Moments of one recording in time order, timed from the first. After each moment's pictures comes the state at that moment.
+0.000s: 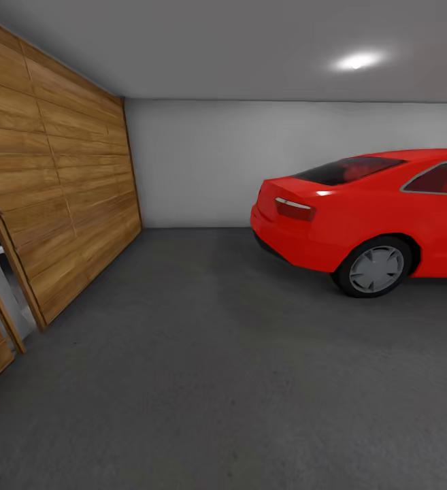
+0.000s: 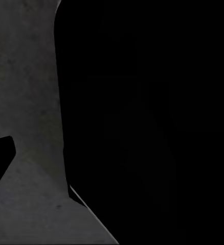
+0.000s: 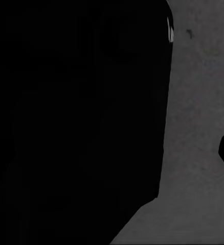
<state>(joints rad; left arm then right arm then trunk) 0.00 0.00 0.00 0.00 0.00 0.00 0.00 0.00 0.00 0.00 0.00 0.00 0.00 0.00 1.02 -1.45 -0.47</state>
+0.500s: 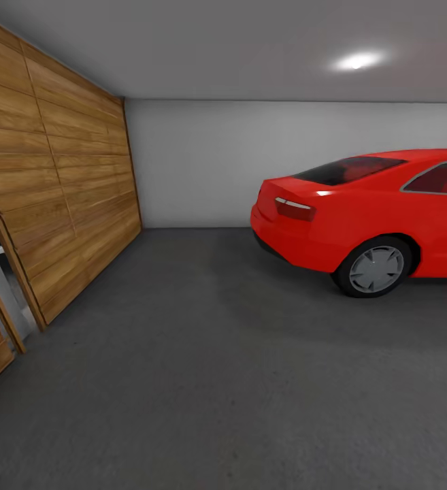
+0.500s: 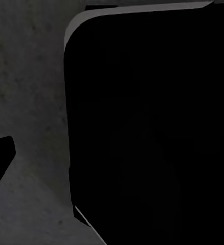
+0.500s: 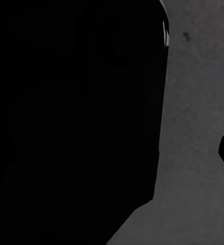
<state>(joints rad) 0.00 0.01 0.00 -0.03 0.00 -0.02 0.00 0.00 0.00 0.01 0.00 0.01 0.00 0.00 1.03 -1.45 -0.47</state>
